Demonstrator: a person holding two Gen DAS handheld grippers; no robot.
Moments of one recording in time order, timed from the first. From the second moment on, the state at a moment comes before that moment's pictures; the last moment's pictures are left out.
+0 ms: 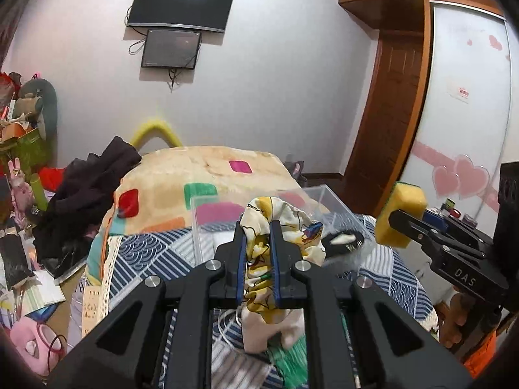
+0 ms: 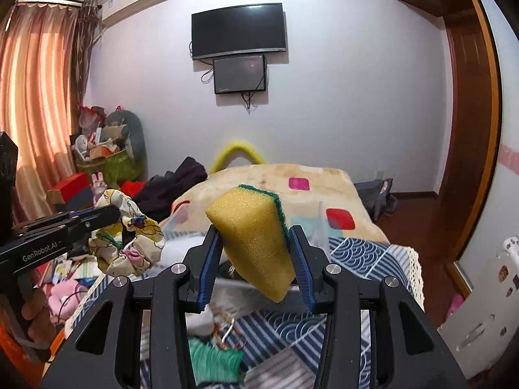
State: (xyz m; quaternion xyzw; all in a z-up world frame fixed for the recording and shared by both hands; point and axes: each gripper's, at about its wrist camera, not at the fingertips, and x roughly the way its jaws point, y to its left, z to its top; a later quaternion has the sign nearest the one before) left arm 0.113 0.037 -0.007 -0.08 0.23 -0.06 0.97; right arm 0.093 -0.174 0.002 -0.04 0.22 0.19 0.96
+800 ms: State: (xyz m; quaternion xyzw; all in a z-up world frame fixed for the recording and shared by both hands) left arm 0.214 0.053 -0.071 -0.12 0.32 -0.04 0.94; right arm 0.153 -0.149 -0.047 -0.07 0.30 0.16 0.94
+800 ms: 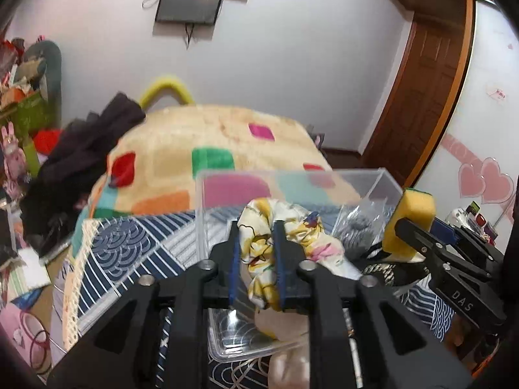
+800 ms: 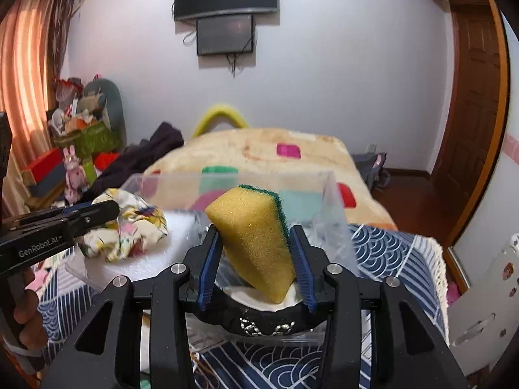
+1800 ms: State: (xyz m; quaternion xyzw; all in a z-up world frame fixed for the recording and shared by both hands) left arm 0.105 0.023 -0.045 -0.06 0.27 -0.04 0.96; right arm 0.073 -0.169 -0.046 -0.05 0.31 0.20 0.93
